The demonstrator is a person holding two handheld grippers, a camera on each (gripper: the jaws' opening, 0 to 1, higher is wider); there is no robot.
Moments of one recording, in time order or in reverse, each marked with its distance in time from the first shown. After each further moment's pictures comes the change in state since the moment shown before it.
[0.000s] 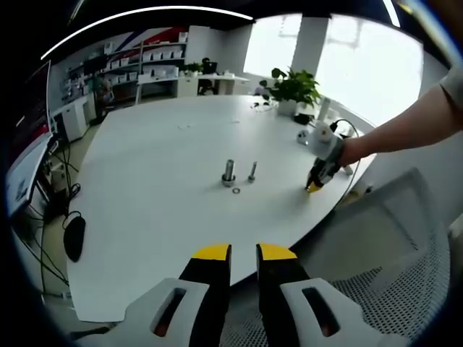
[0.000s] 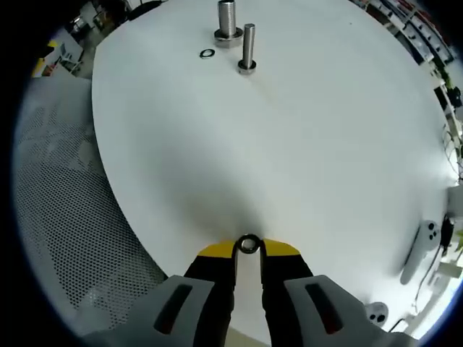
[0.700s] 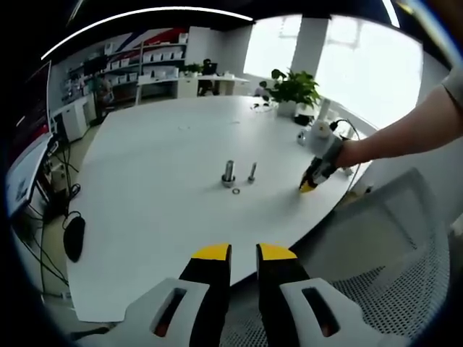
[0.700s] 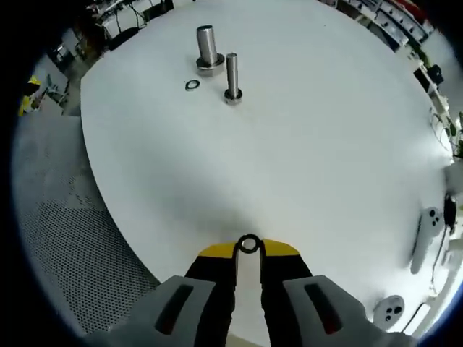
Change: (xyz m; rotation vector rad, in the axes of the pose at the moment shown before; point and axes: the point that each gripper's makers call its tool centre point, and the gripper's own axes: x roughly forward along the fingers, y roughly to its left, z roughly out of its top) left arm 0.000 -0.001 -0.002 0.004 0.003 -0.005; right arm -0.016 0.017 0.055 0.074 -0.185 -0.020
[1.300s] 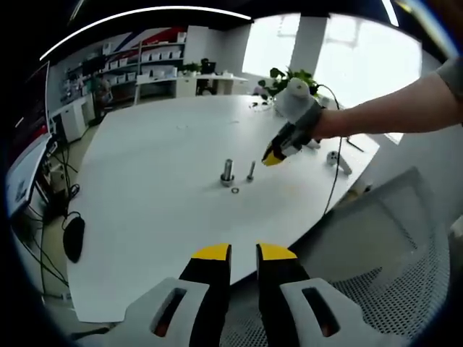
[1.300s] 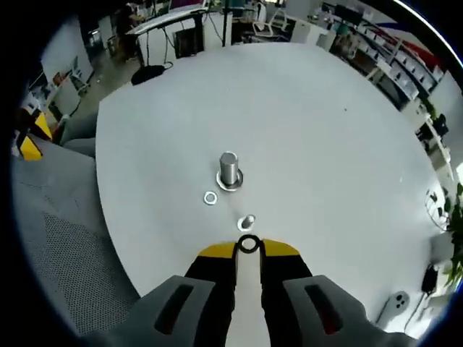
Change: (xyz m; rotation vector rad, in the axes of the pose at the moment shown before) left arm 0.000 0.000 0.000 0.001 0.000 -0.002; right arm -0.029 0.000 0.116 -0.165 -0.200 -0.025
